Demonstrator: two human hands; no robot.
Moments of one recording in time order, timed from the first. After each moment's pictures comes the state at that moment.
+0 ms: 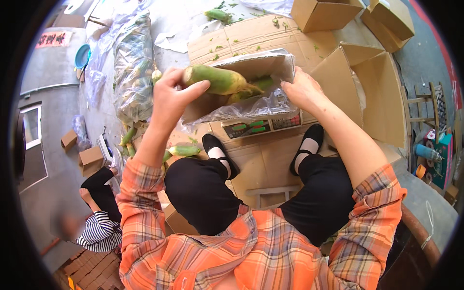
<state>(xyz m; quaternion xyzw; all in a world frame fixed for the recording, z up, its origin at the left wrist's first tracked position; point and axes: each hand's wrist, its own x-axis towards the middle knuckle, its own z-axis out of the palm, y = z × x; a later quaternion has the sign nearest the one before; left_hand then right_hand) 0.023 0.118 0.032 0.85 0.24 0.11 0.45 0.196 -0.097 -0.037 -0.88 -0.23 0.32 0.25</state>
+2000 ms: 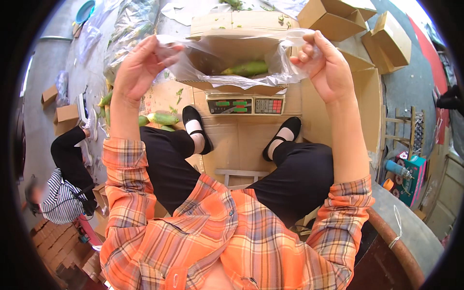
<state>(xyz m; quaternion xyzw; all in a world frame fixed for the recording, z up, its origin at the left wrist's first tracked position) -0.046 0.139 0.067 0.49 0.20 0.14 0.83 0.208 -0.127 0.035 -0.38 -0.15 0.48 0.77</state>
